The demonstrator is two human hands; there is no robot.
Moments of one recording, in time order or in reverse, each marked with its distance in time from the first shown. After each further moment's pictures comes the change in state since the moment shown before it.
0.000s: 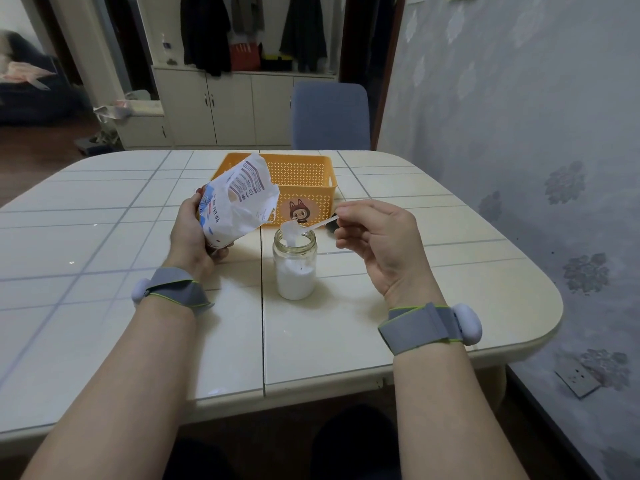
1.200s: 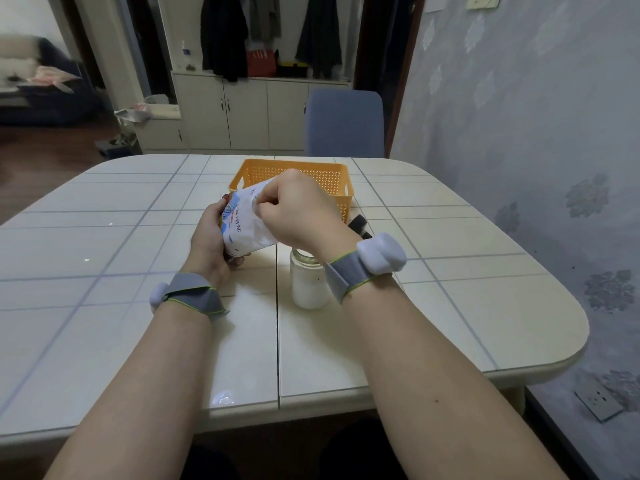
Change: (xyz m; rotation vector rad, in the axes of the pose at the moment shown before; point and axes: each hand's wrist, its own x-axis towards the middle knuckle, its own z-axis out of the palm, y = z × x) left_hand -0.001 0.002 0.002 0.044 -0.006 0.009; right_hand 0.042 0.009 0.110 -1.217 -0.296 -0.445
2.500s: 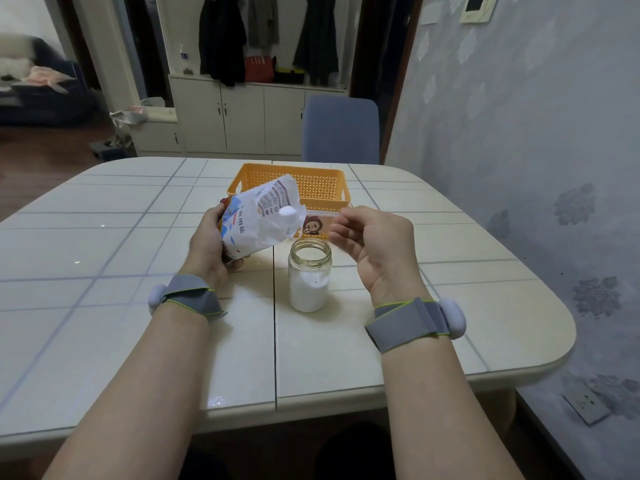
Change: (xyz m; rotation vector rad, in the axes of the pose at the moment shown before) left_hand -0.001 -0.002 -0.001 -0.014 -0.007 0.001; right_hand -0.055 0.041 -0.036 1.383 0.369 0.612
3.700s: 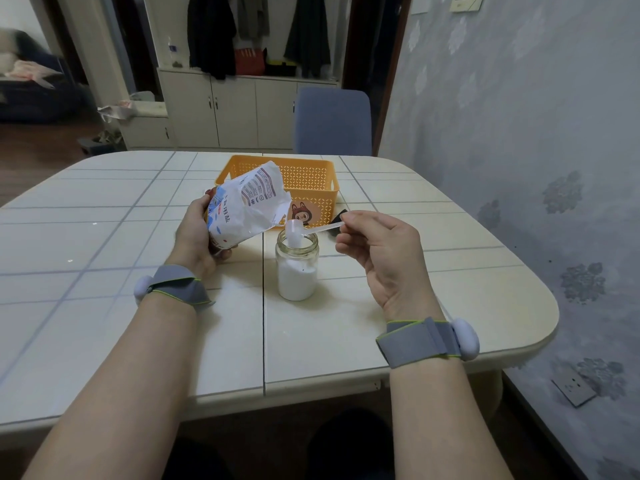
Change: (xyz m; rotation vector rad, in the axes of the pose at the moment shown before) left_hand -0.009 0.004 0.002 -0.003 0.004 -0.008; right_hand -0.013 0.007 -0.043 -0.098 -0.059 -0.123
